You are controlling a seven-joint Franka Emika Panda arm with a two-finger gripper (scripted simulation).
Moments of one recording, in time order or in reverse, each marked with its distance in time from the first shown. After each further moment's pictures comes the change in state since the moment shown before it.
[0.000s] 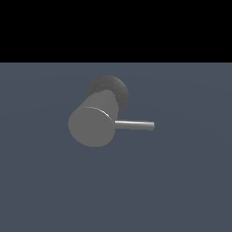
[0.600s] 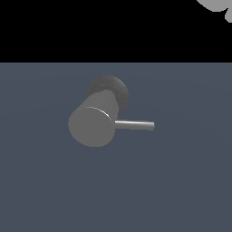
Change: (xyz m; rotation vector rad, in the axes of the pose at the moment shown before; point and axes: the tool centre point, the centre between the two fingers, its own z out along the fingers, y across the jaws) arm 0.063 0.043 -0.072 0.352 0.286 0.168
